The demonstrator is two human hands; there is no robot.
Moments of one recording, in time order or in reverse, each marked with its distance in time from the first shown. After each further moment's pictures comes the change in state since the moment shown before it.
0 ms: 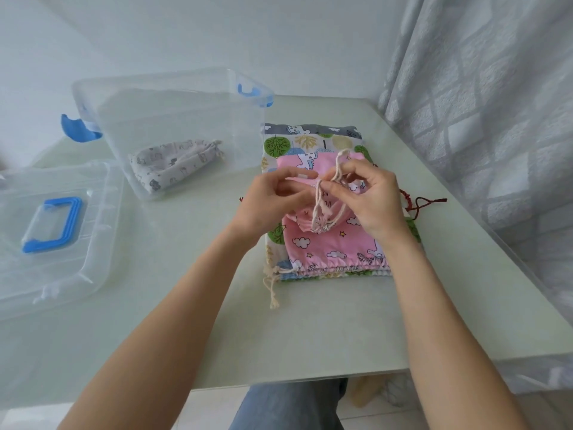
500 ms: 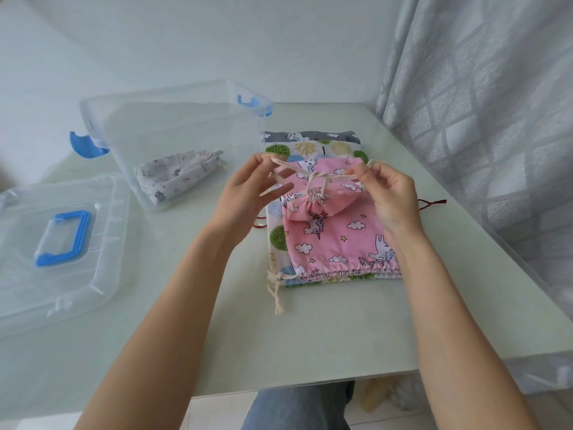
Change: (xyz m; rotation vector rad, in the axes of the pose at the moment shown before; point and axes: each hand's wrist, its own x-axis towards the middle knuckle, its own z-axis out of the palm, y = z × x) left_hand 0.006 0.005 -0.024 -0.435 0.047 0.008; right_hand 0.003 0.011 -0.016 0.259 0.138 0.259
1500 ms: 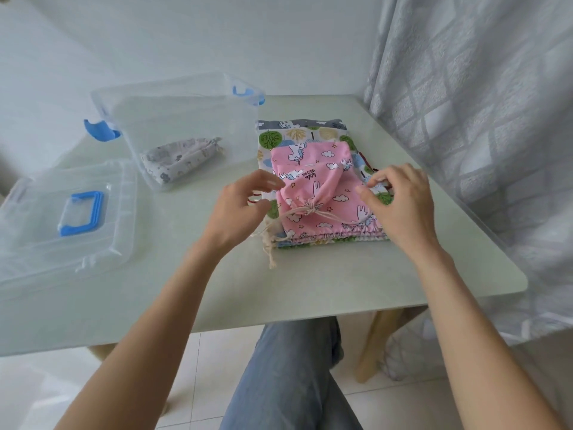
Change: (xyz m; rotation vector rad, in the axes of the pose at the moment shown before) left_hand -0.076 0.010 0.009 0.879 0.006 0.123; right_hand -0.067 -0.019 -0.044 -0.871 0.116 -0.312
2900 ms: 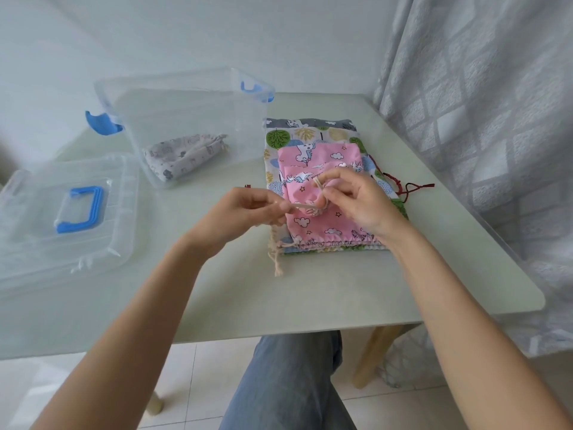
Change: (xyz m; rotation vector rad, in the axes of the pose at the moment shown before) left_hand 0.004 -0.011 -0.015 -0.361 -0.299 -0.110; right_hand 0.025 -0.048 0.025 0.745 -0.588 0.133
